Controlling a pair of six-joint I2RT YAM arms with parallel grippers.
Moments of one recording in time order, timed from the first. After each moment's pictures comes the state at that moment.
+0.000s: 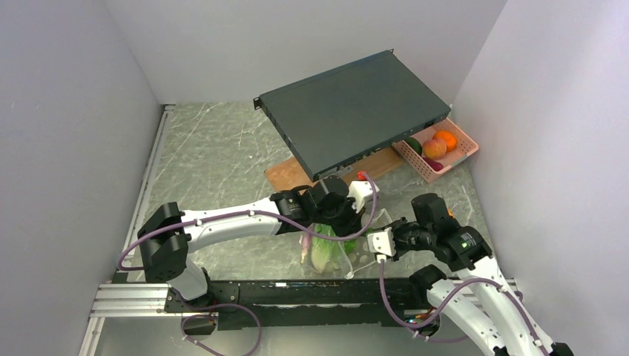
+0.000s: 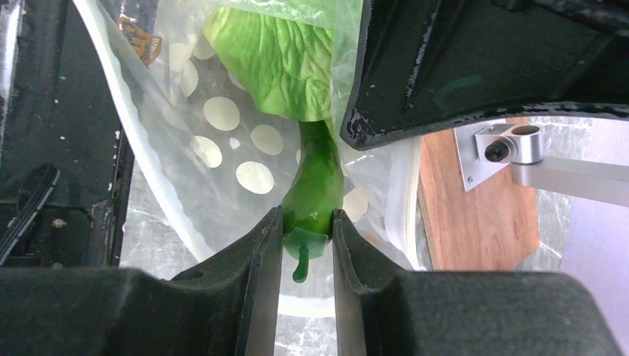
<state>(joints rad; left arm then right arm) -1.16 1.59 1.21 -0.20 0.19 -0.23 0.47 0.58 0.71 -1.02 -0.58 -1.29</state>
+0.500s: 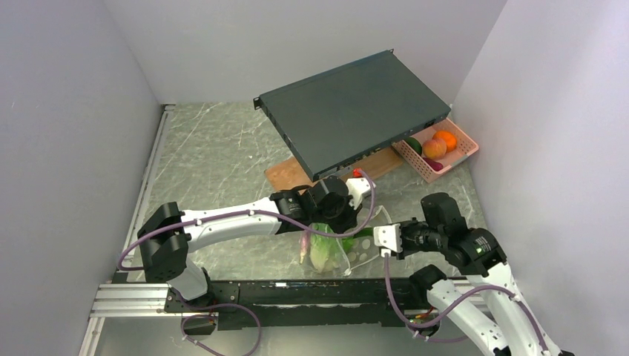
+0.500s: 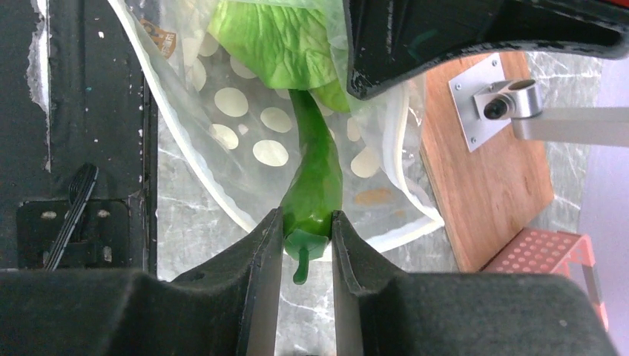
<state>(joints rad) -1.16 1.59 1.21 -0.23 0.08 -0.24 0.47 0.56 0.82 -1.13 -0.52 -1.16</state>
